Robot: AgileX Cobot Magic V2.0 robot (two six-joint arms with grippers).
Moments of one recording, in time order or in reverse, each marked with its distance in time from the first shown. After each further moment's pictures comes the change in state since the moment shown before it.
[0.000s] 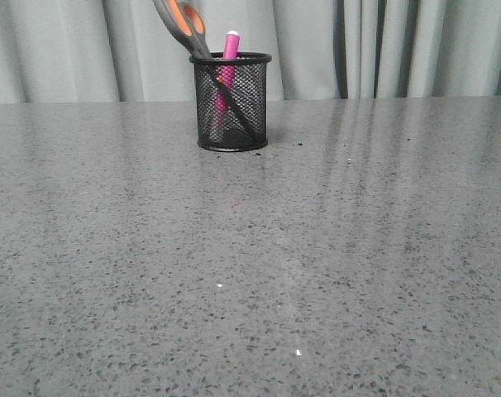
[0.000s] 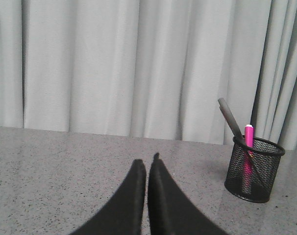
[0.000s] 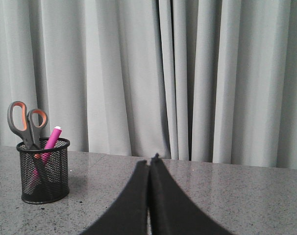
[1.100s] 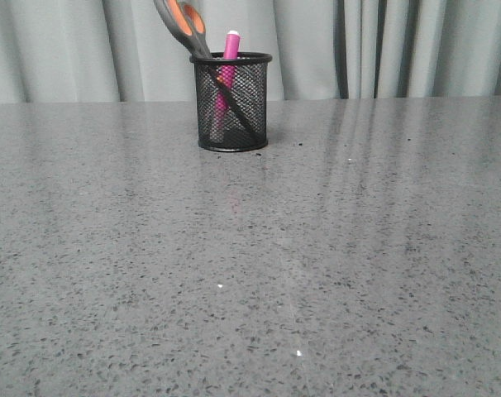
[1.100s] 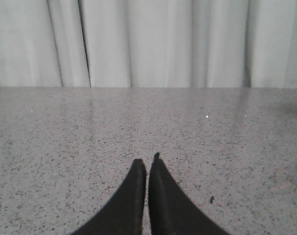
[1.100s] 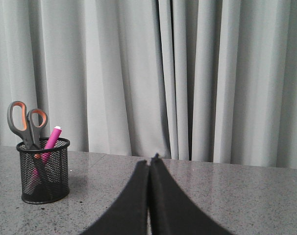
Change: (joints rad) left arm 0.213 -0.111 0.155 0.640 0.093 -0.493; right arm 0.000 0.000 0.000 0.002 0.000 0.000
